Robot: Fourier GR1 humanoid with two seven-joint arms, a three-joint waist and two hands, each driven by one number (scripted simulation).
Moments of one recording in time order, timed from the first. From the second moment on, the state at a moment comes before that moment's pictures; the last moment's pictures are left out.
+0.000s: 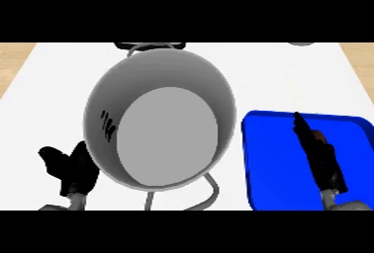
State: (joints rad) left arm -0.01 0.30 -0.30 -1.57 0.35 0.34 0.09; right arm -0.03 -0.42 0.26 -1.44 -0.14 -0.24 0.08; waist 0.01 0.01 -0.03
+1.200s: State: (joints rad) left arm -0.23 0.42 -0.12 -1.58 0.30 0.35 0.15; right arm -0.47 -0.94 0.21 -1.01 0.20 0.27 -0.57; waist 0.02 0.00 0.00
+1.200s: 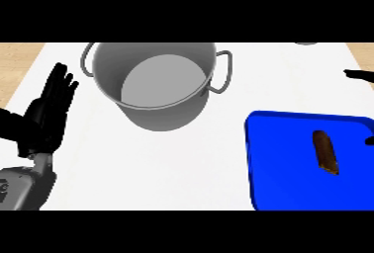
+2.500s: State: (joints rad) left arm -0.18 0.37 -0.04 -1.63 0.25 0.28 0.18; right arm -0.44 -0.77 0.44 -1.26 0.66 0.65 -0.03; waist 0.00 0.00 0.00
